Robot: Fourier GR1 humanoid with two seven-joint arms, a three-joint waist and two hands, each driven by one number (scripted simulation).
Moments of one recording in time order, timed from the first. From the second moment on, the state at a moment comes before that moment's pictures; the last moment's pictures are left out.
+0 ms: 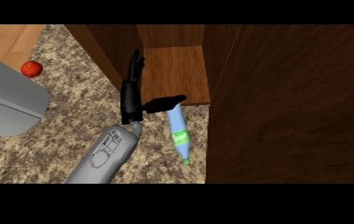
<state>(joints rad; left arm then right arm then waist) -0.48 0.08 -0.40 -1.13 0.11 0.78 -0.12 0.51 -0.07 0.32 -2.07 -0.23 0.24 -0.20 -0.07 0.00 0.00</state>
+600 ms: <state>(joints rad) -0.45 0.04 -0.33 -1.11 0.31 0.47 -0.40 0.54 -0.07 0.33 -2.10 -0.20 0.21 -0.20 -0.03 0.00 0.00</state>
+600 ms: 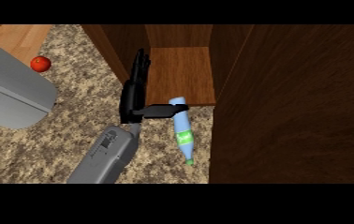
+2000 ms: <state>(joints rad) -0.01 0.13 -0.44 -1.87 0.33 0.33 -0.22 0.61 -0.12 0.39 -2.18 -0.16 0.18 -0.20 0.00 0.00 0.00</state>
